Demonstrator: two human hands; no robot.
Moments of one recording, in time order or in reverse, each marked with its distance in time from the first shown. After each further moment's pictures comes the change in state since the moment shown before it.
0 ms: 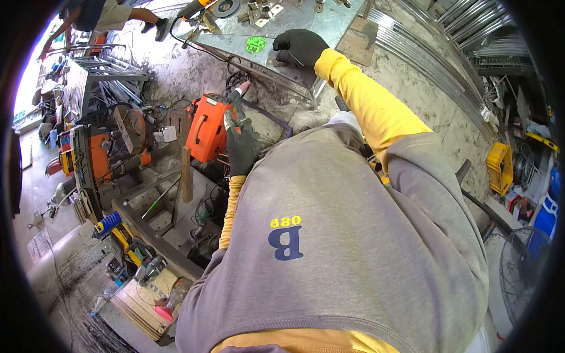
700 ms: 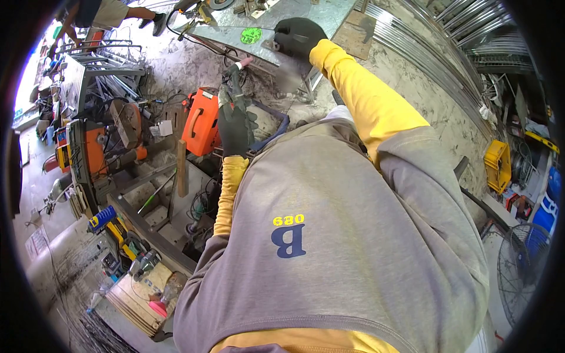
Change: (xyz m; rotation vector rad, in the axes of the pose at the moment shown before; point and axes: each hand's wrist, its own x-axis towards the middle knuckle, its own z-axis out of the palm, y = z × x) left_hand 0.027 0.020 0.014 -0.270 -0.064 -0.151; right_hand 0.000 0.011 0.008 -0.037 0.052 0.045
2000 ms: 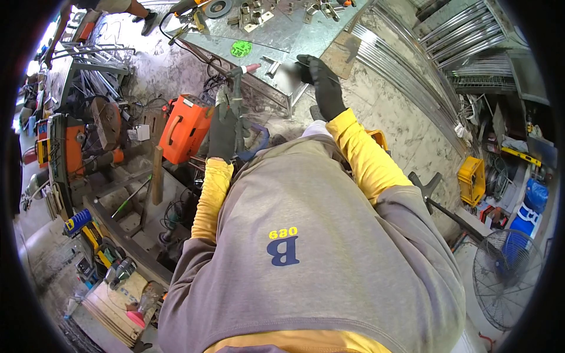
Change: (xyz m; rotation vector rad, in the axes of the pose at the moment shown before) left_hand 0.013 0.010 0.030 -0.137 -0.174 -0.070; right_hand -0.116 0.006 0.004 0.972 0.351 0.144
